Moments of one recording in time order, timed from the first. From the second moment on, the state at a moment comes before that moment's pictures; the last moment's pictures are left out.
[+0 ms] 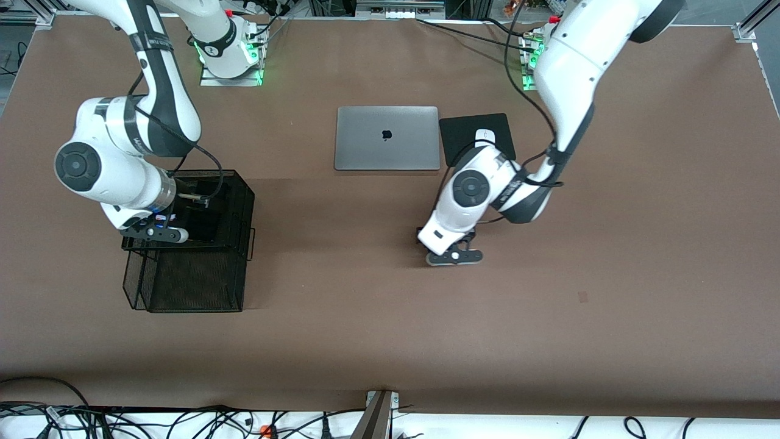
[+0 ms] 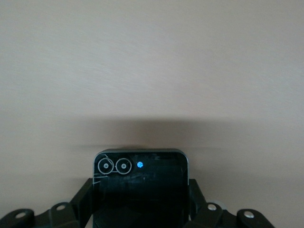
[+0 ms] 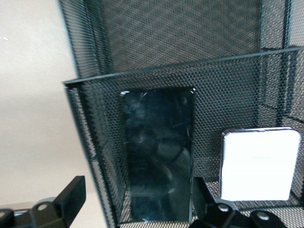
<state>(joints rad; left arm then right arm) -0.35 0.82 -0.28 -1.51 0.21 2.35 -0.78 0.47 0.30 -0.37 -1.85 0.15 1.96 0.16</state>
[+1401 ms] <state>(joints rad) -0.44 0.92 -0.18 -1.20 0.21 2.02 -0.81 0.48 0.38 -0.35 -1.59 0.33 1.83 0.19</state>
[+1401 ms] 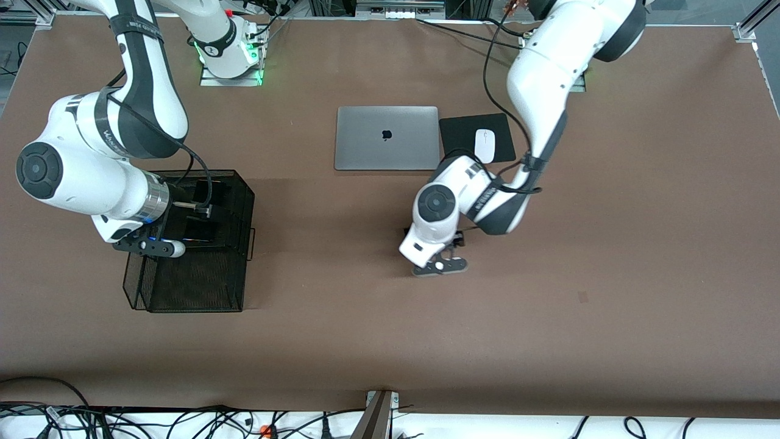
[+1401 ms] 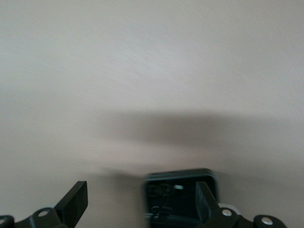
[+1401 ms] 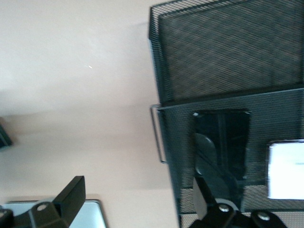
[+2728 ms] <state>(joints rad) 0.11 0.32 -0.18 -1.36 0.12 1.59 -0.17 0.90 0.85 -0.22 -1.25 0.22 2.33 0.96</state>
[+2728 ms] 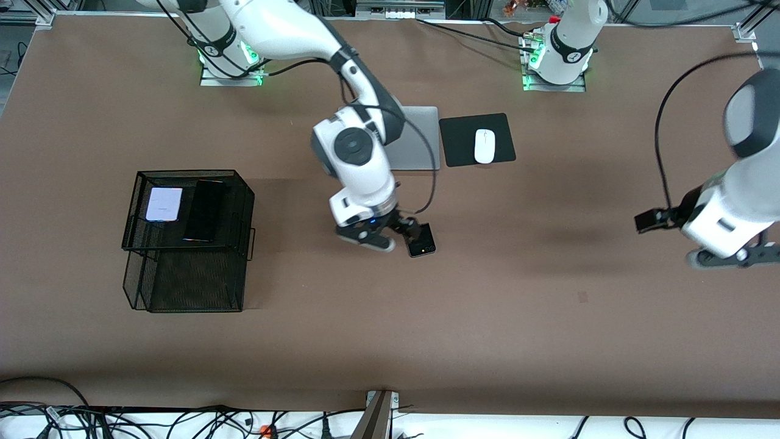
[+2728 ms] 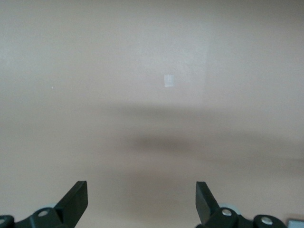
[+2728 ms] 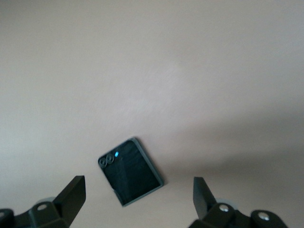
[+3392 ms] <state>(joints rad) 0.15 0.10 -0.19 -1.48 0.06 1.56 -0.09 0.94 0.97 -0.22 -1.24 0.06 2.50 0.86</state>
